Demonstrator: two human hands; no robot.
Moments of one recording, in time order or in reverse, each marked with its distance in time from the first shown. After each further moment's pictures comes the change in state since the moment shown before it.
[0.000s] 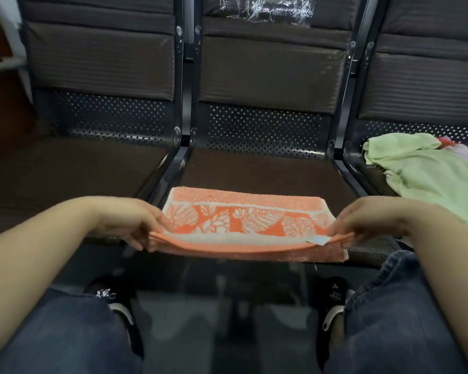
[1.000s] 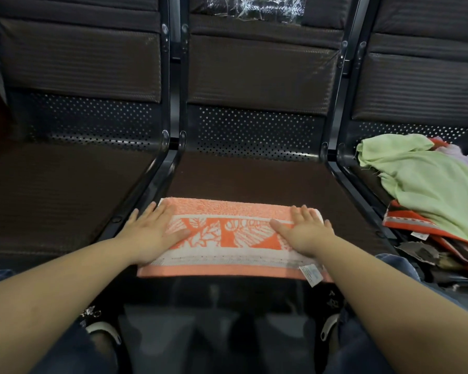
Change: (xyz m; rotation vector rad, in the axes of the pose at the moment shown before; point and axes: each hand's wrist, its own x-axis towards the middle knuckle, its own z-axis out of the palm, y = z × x) left_hand 0.064 0.002 0.034 0.814 0.480 0.014; right_hand 0.081 -0.018 0.076 -0.521 0.307 0.062
